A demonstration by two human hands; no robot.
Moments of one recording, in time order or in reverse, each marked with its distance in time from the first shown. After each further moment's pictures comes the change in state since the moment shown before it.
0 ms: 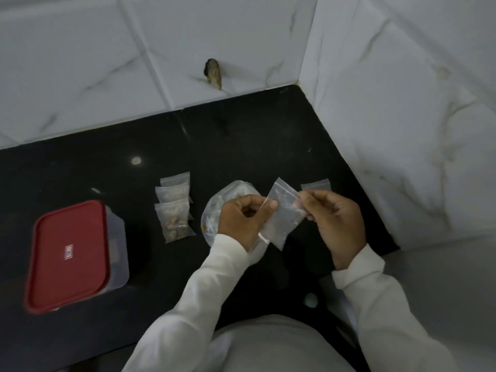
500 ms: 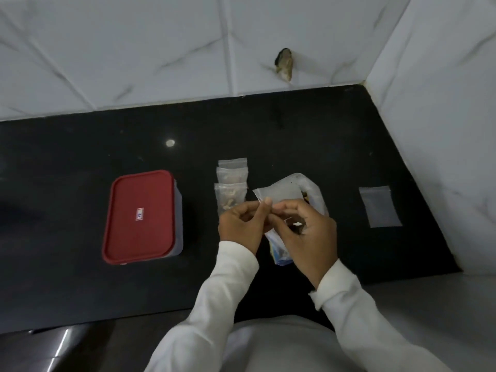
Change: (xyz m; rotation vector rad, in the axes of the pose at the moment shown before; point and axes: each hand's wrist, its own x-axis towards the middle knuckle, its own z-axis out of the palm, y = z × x) left_hand -0.030 -0.040 -0.086 -0.371 0.347 -0.076; right_hand -0.053 0.009 0.128 -0.270 -0.235 -0.452
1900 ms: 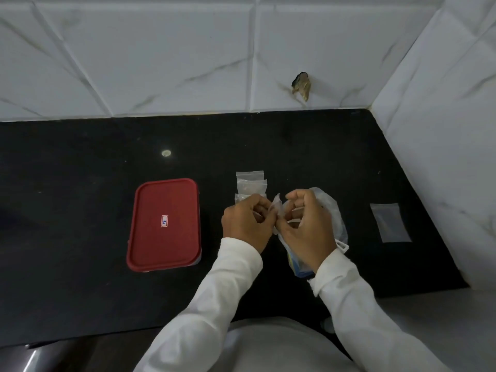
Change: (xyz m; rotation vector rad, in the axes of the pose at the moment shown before) left_hand 0.025 0.028 -0.050 0.655 -0.038 0.409; right_hand 0.028 -0.023 0.044 -0.138 -0.048 0.166
